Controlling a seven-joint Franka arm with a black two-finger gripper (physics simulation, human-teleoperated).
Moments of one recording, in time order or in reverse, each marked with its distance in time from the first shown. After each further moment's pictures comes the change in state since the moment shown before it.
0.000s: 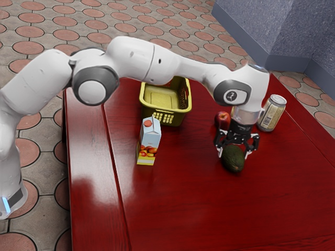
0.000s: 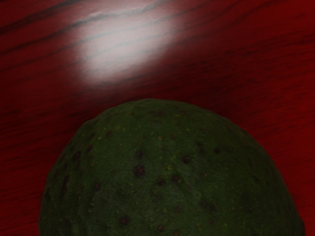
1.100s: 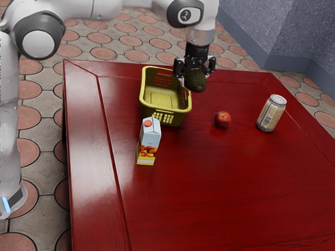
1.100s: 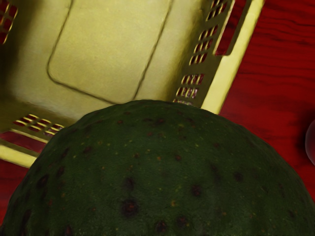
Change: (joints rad) arm 0.035 -0.581 0.240 -0.429 -0.006 -0.085 -0.097
